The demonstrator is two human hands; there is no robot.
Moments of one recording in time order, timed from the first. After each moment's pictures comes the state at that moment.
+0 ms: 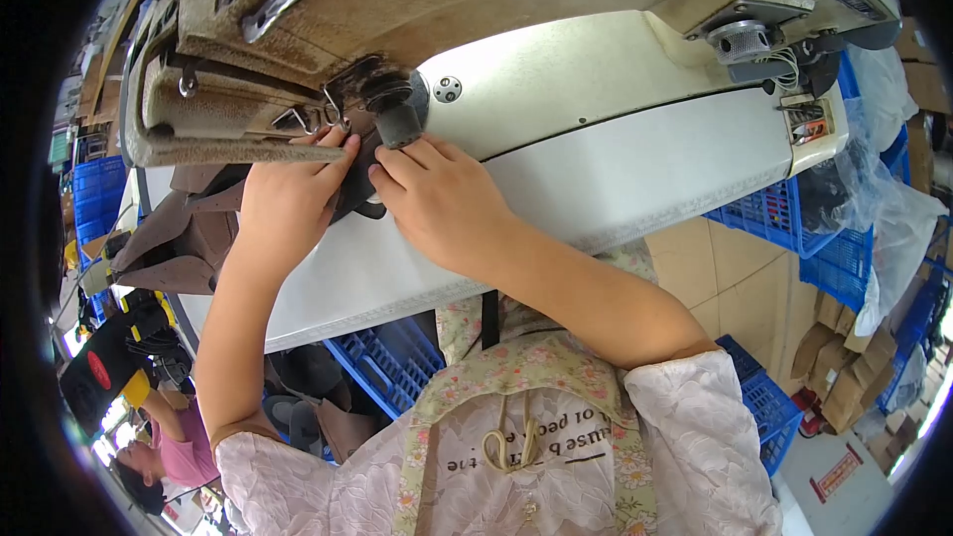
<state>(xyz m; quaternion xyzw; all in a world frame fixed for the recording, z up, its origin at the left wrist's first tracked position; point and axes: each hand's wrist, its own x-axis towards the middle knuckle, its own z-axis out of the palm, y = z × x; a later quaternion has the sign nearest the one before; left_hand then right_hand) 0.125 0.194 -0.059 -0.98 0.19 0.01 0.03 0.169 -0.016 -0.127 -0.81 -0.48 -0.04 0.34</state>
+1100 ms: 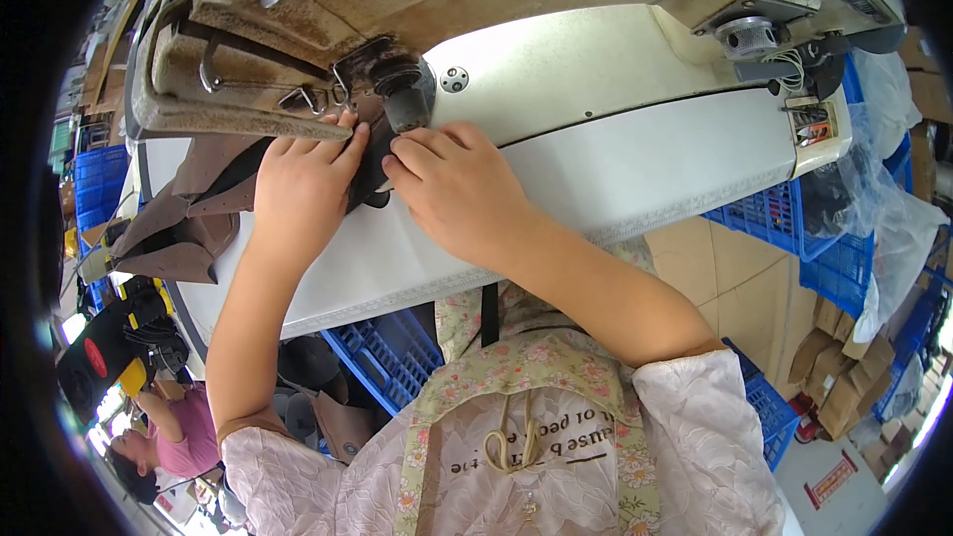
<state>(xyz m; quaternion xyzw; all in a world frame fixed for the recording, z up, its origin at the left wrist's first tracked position) 0.118 0.178 -0.067 -0.98 0.16 0.00 0.11 0.172 -0.025 -0.123 -0.81 -0.50 -0.09 0.29</state>
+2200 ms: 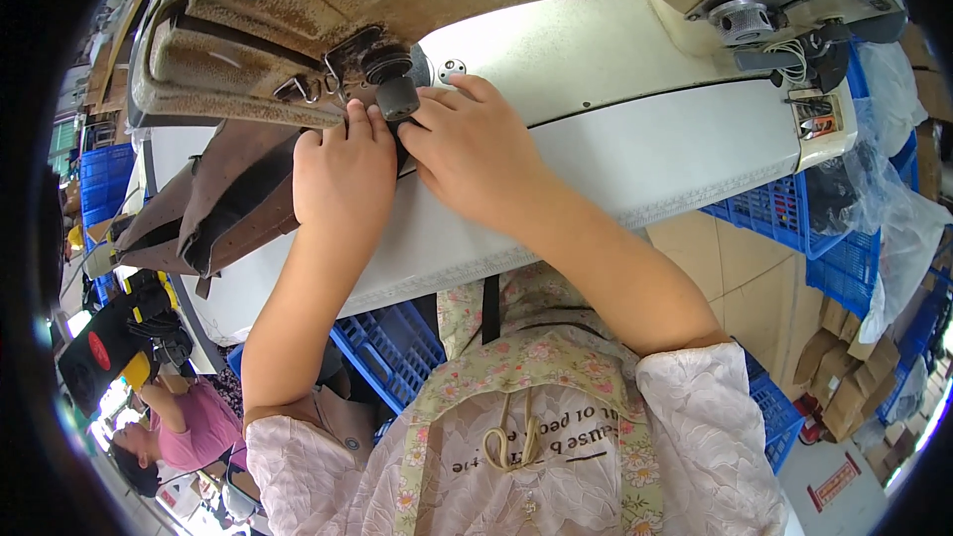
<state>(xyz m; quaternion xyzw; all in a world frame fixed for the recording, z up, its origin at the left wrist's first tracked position) 0.127 0.121 -0.079 -0.96 0.06 0.03 0.29 0.199 -0.029 -0.123 -0.82 -0.49 -0.08 0.30</state>
